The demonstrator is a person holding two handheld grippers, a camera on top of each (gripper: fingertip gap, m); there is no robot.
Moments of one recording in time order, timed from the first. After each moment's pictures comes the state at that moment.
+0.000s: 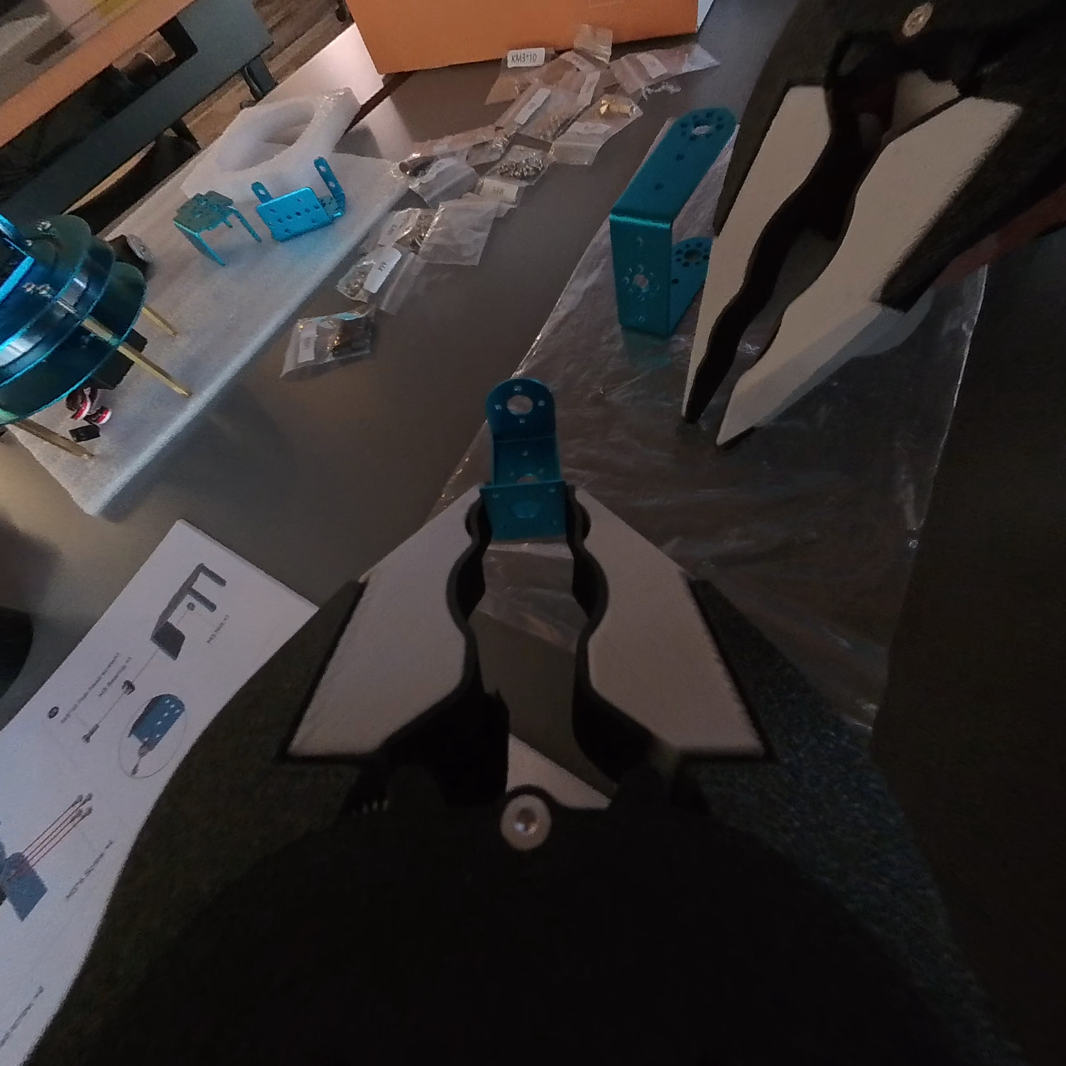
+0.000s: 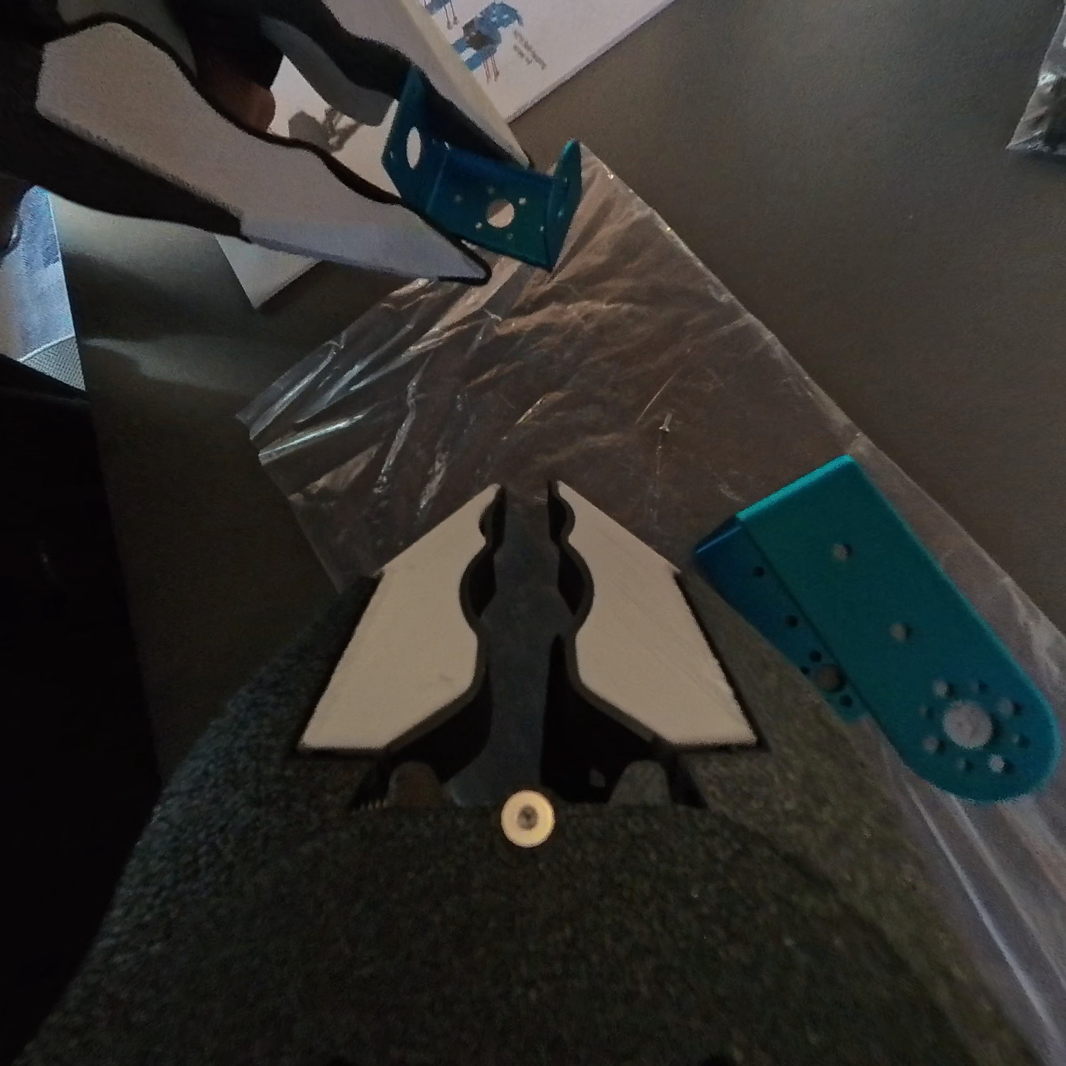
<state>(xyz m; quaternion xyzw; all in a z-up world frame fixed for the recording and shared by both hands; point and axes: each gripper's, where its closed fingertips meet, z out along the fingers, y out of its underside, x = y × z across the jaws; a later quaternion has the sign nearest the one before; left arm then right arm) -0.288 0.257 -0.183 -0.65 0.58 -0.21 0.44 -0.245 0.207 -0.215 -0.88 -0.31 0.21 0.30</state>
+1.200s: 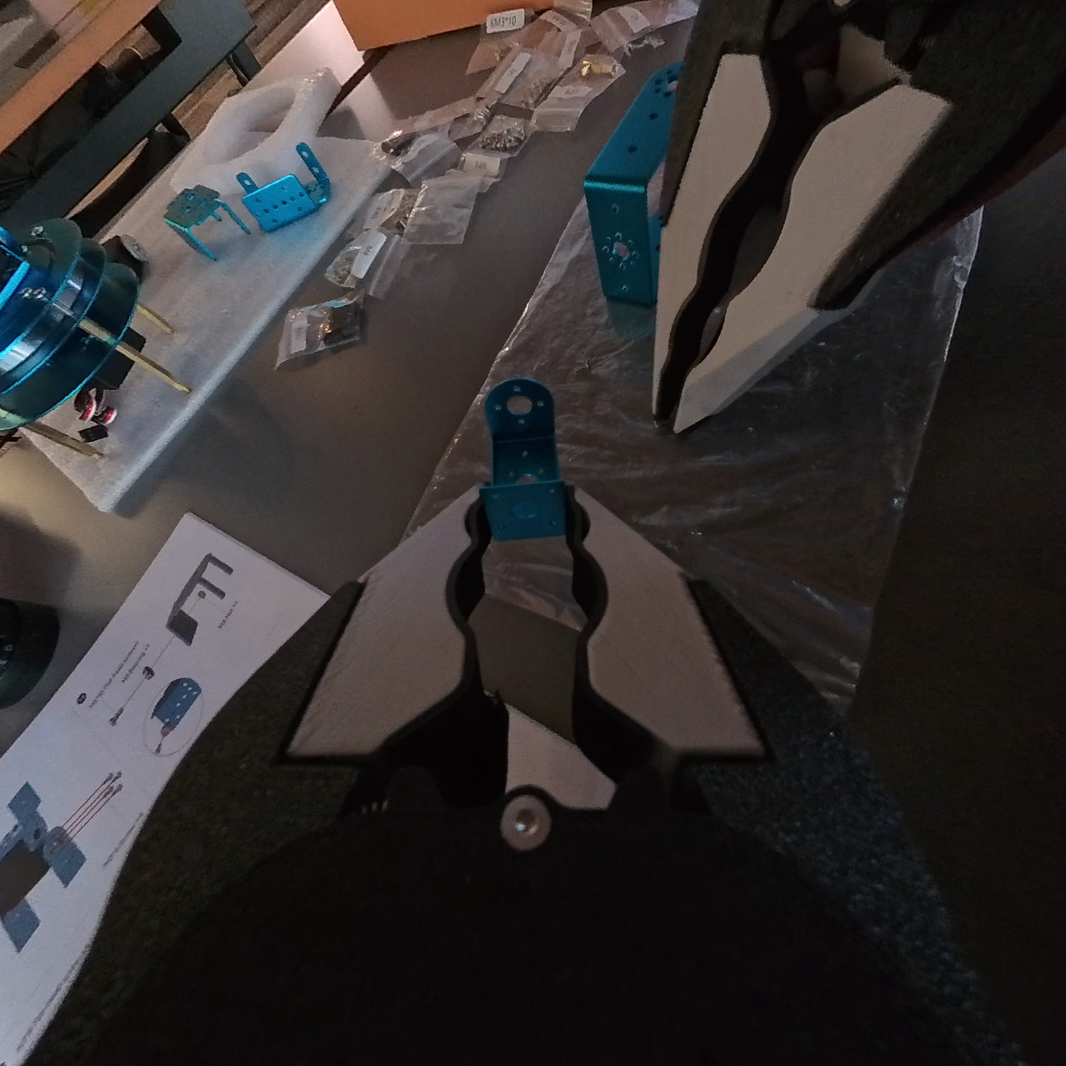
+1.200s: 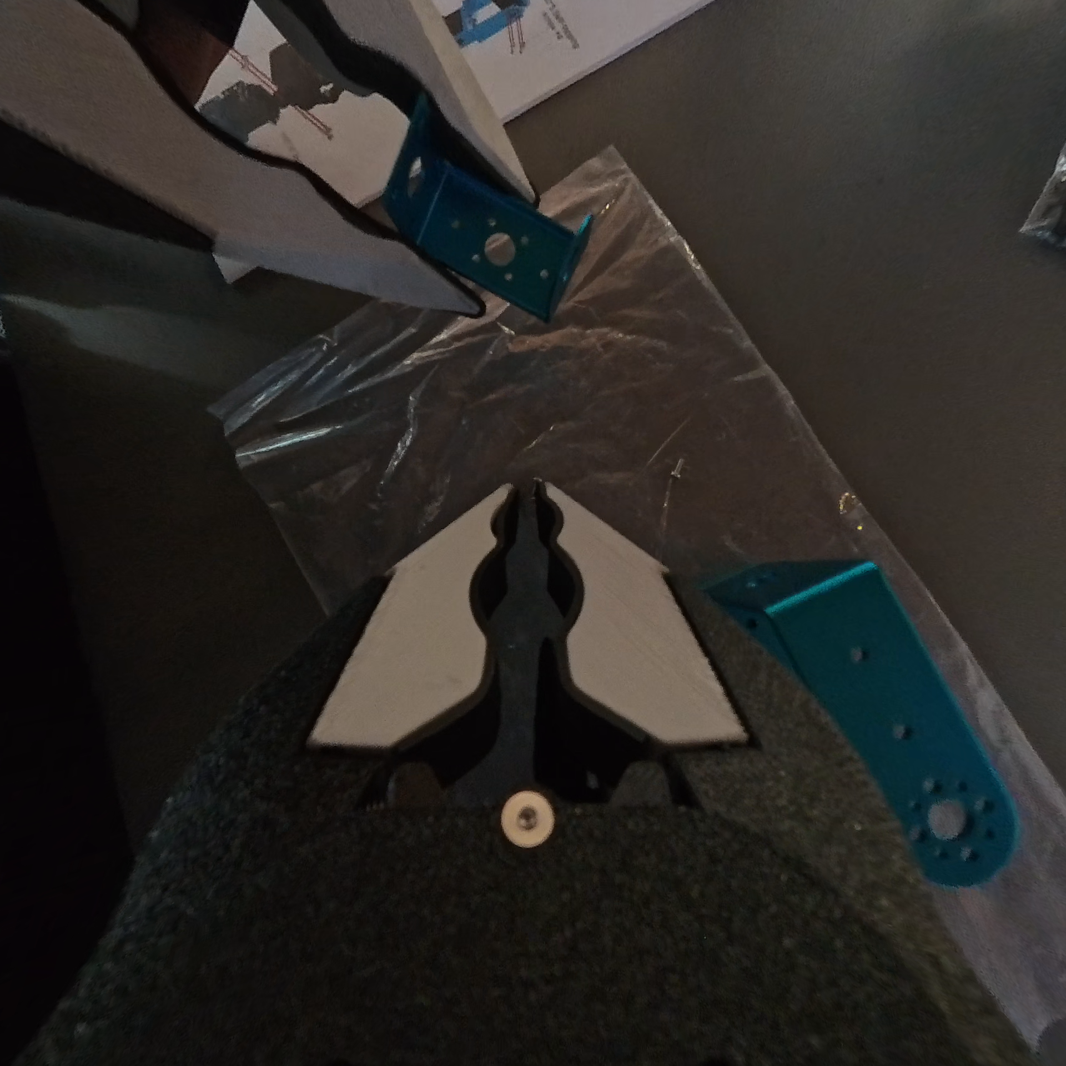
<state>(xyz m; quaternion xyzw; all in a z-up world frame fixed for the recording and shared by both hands) -0.296 0.250 -0.186 -0.64 0.60 -0.19 0.43 -0.256 0.214 -0.217 -0.88 -0.36 0.15 0.28</state>
